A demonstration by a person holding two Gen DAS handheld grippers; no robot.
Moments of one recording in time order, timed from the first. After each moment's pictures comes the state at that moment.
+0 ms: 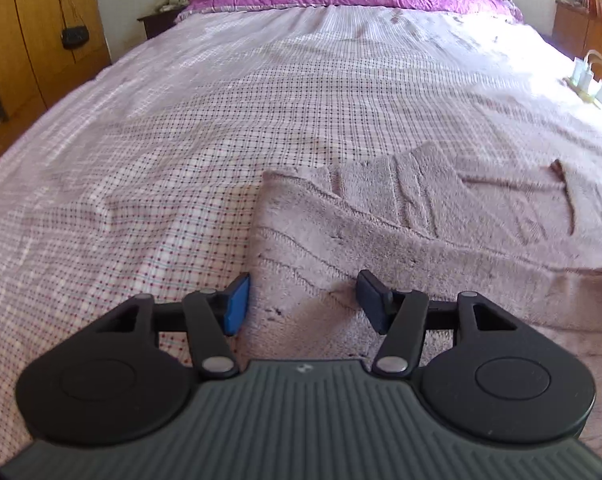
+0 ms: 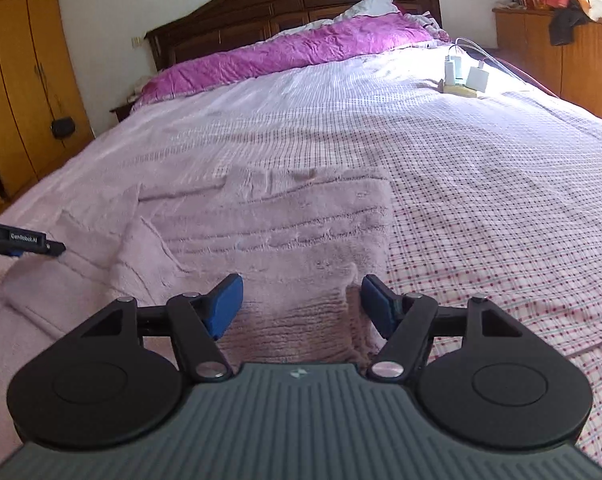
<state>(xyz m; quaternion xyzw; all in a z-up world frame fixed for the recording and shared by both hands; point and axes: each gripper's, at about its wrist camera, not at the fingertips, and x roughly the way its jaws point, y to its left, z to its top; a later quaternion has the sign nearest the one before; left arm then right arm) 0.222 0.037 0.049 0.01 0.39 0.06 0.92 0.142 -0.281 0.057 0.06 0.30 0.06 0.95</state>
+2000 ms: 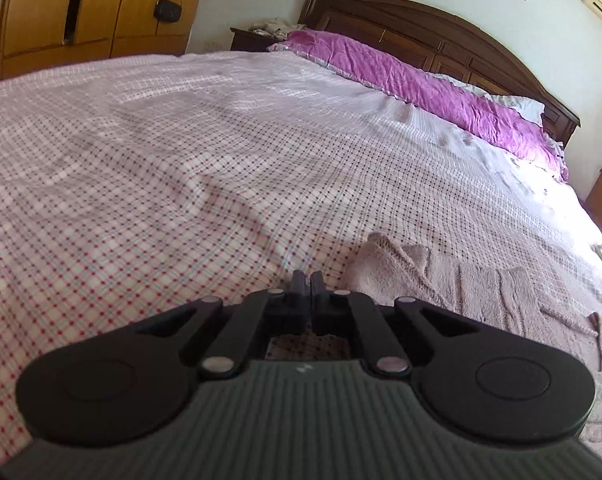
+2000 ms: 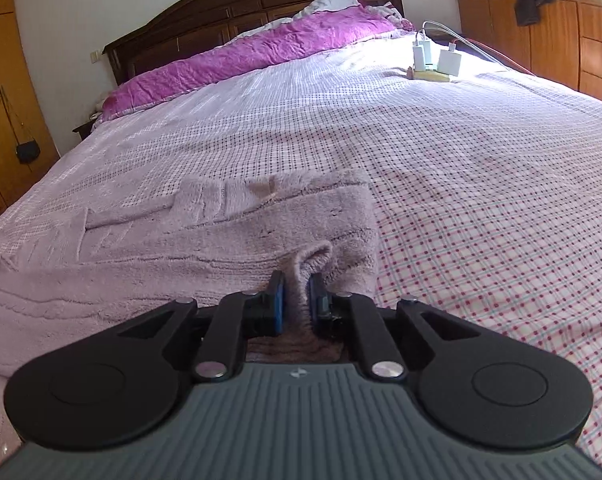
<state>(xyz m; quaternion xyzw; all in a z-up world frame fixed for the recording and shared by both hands) 0.205 0.139 0.016 -0.20 0.26 0.12 0.94 0.182 -0.288 0.038 0.11 0.30 0.00 0.95</state>
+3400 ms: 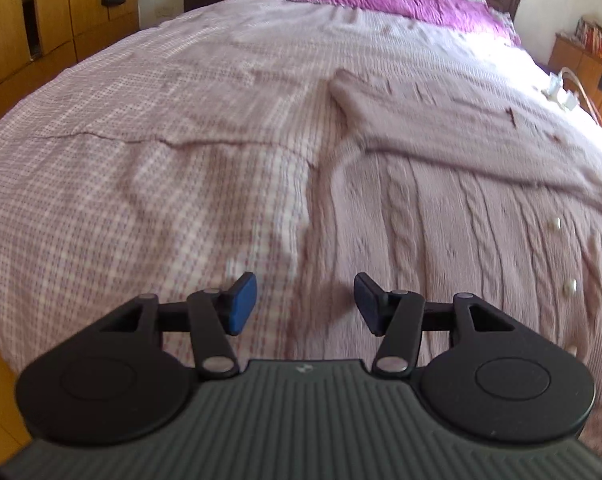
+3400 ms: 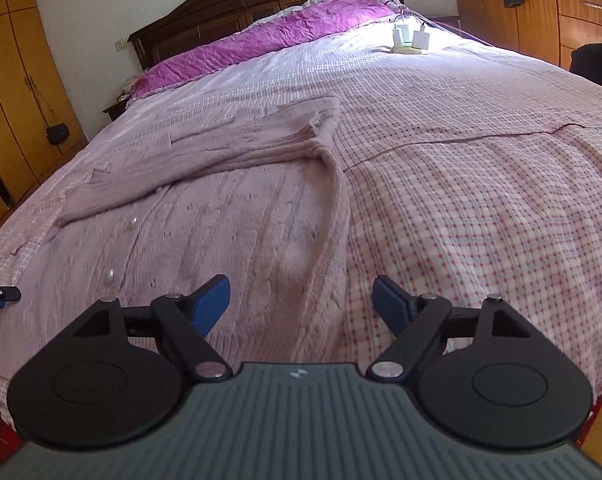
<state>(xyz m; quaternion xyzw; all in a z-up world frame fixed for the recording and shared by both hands) -0.031 0.105 0.052 -0.06 0.39 0.05 0.92 -0.087 -0.292 0.060 0.11 0.32 0.03 0.94</state>
